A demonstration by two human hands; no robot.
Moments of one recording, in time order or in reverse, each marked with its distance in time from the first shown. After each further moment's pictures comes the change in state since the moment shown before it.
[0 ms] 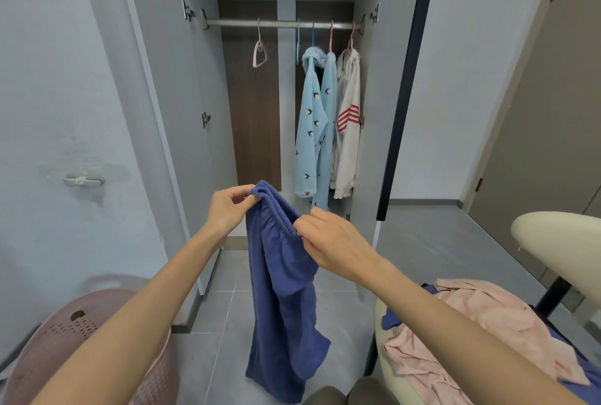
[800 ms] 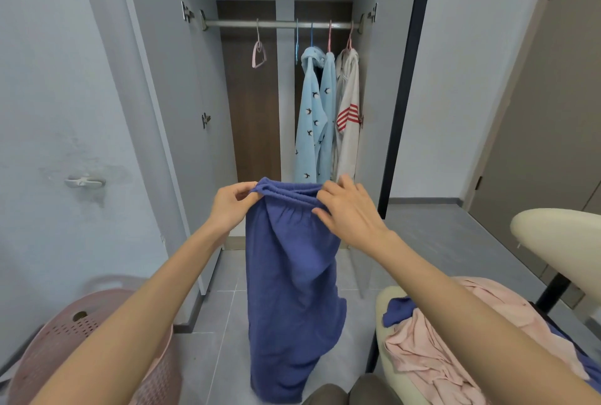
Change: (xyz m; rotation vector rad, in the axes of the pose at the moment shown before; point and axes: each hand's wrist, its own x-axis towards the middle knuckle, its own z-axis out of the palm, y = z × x) left_hand -0.003 0.013 0.000 0.057 -0.055 0.009; right_hand 0.015 0.036 -0.009 -0.208 -0.165 0.279
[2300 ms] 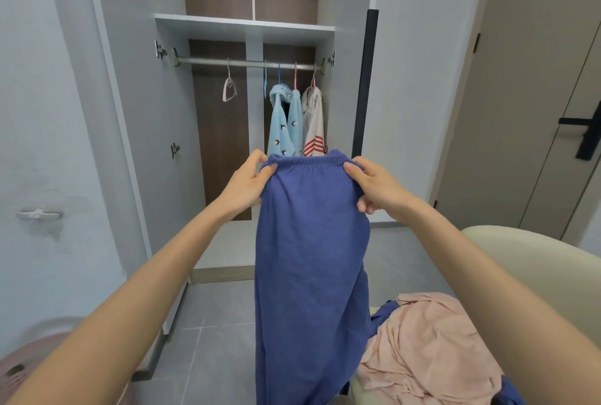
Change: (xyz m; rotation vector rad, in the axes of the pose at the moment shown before) left_hand 0.010 0.114 0.042 0.187 -0.220 0.228; right_hand -0.016 0.082 -0.100 1.136 -0.013 0.549
